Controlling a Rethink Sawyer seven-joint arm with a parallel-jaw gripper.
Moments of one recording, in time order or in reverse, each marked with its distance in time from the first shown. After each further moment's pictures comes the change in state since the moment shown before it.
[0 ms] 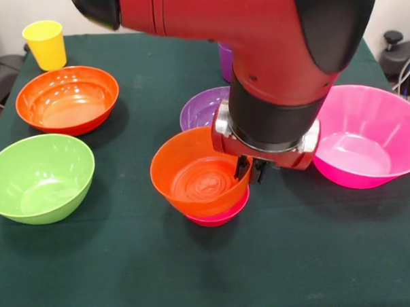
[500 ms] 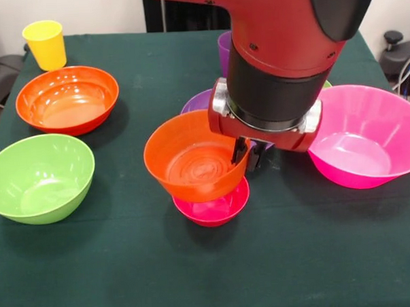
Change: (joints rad) arm 0.000 -0.052 -0.044 0.064 0.032 0.000 0.000
